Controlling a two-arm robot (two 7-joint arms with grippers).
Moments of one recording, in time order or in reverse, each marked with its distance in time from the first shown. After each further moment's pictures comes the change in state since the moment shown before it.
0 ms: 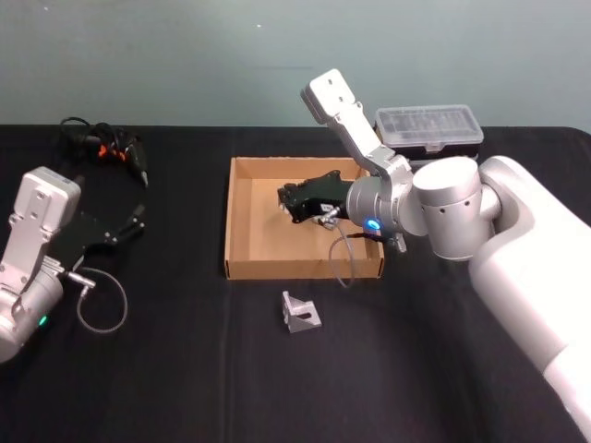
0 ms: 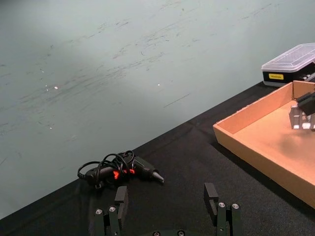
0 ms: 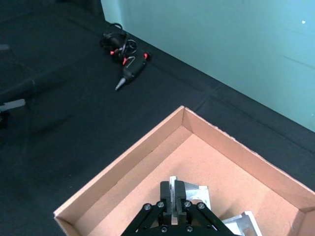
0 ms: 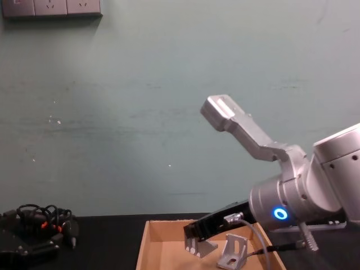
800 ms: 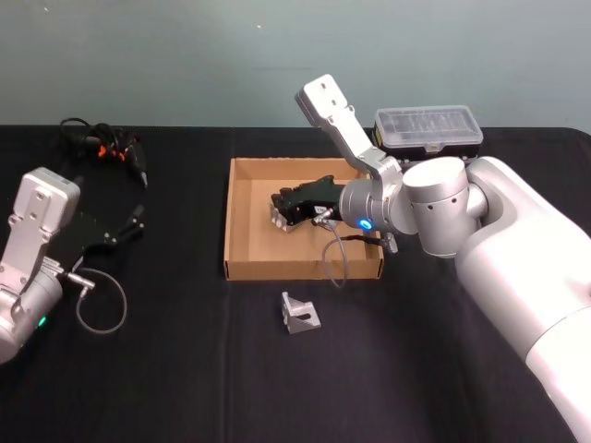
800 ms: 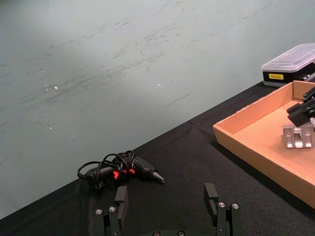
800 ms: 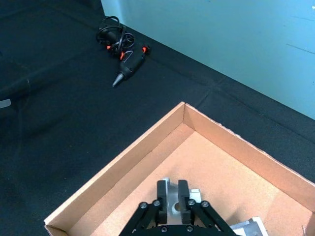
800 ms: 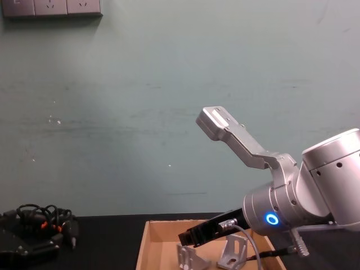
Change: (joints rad) left arm 0.000 0.000 0.000 0.000 0.000 0.000 0.000; right arm 0.044 -0.045 0.011 0.122 -0.007 -0.026 0.025
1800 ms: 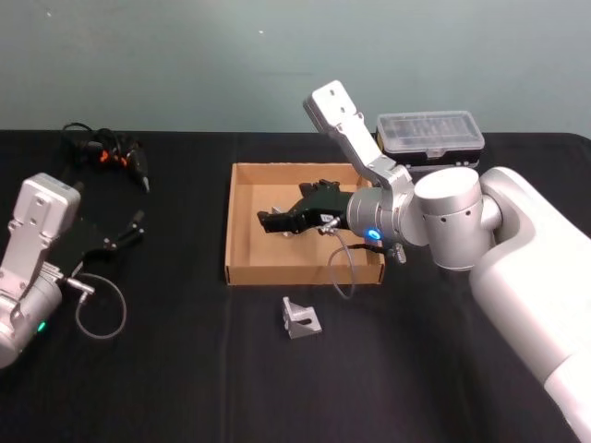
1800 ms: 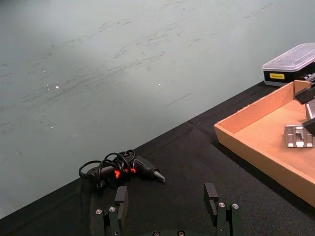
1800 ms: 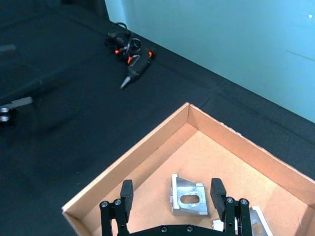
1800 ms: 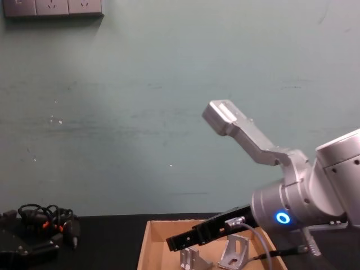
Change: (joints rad) left arm 0.000 0.000 0.000 0.000 0.000 0.000 0.000; right arm -0.061 0.043 0.011 -0.129 0.007 0.033 -0.004
